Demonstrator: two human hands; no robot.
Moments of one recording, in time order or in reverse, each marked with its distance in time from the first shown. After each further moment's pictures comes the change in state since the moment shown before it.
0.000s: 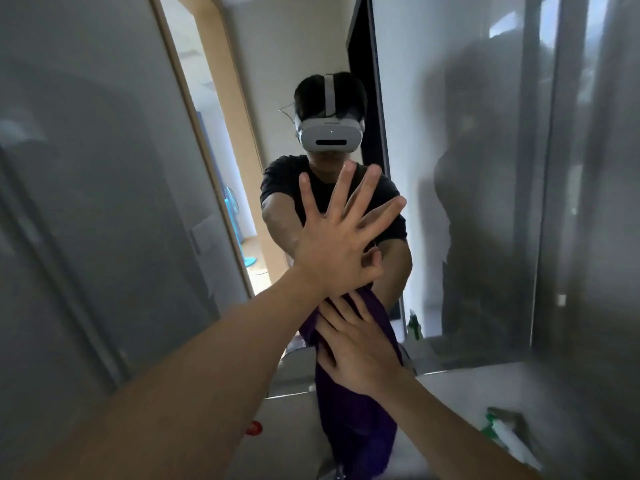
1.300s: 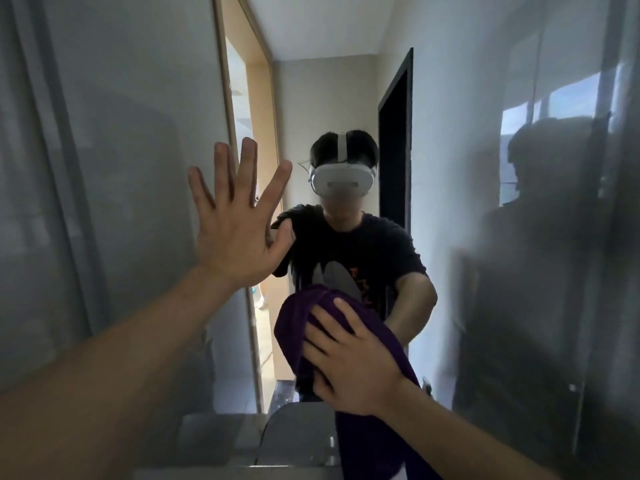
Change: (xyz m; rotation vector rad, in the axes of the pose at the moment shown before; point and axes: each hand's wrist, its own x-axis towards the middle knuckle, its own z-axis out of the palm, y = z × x) left_hand -0.044 -0.186 -0.026 0.212 0.112 -0.398; right_hand 0.090 -0.003 -0.034 -0.401 -0.023 -0.388
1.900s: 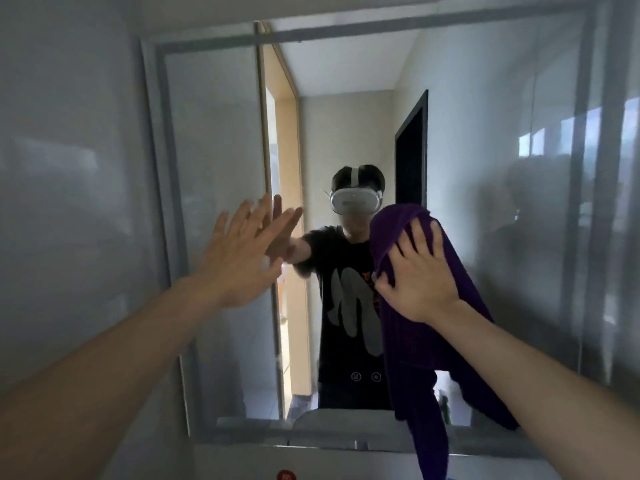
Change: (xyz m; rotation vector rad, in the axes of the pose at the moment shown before) left_hand -0.010 -0.065 -0.118 -0.115 -0.598 -0.017; right_hand 0.038 0.090 -0.100 -0.001 -0.002 0.535
